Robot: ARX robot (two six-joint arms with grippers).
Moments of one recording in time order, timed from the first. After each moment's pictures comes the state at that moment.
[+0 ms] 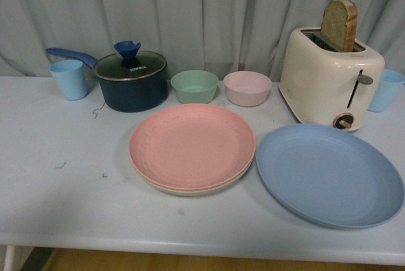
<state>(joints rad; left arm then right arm) 0.00 0.78 0.03 0.75 0.00 -0.02 0.00 0.00 0.01 0.00 0.00 0.00</state>
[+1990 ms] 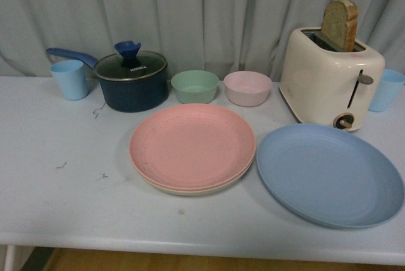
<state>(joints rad) 0.00 0.01 0.01 0.00 0.00 -0.02 0.00 0.00 0.01 0.00 0.00 0.00</state>
